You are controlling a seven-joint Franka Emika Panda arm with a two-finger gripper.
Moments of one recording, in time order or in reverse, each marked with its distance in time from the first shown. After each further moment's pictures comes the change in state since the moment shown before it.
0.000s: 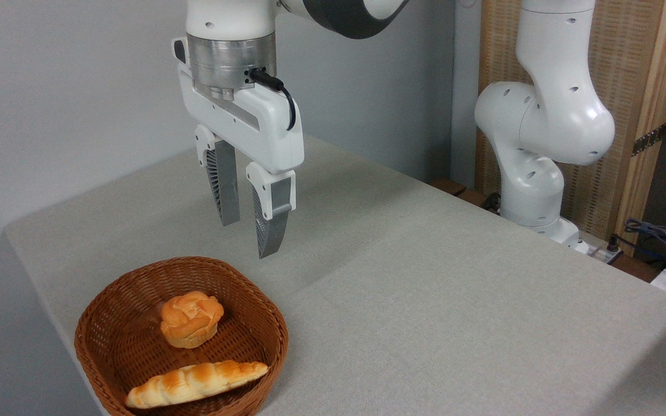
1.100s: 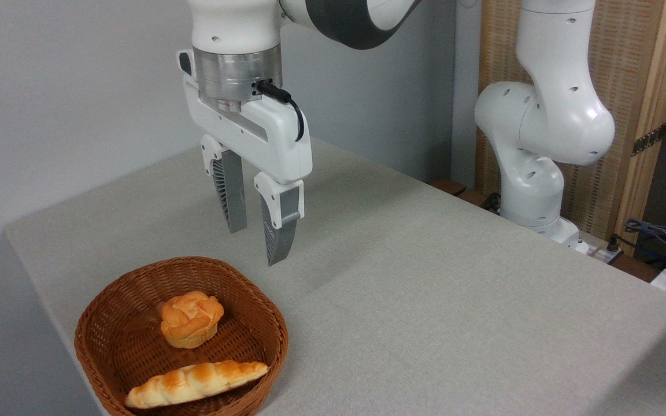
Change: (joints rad) arm -0.002 0.000 0.012 -0.023 0.000 0.001 -0.007
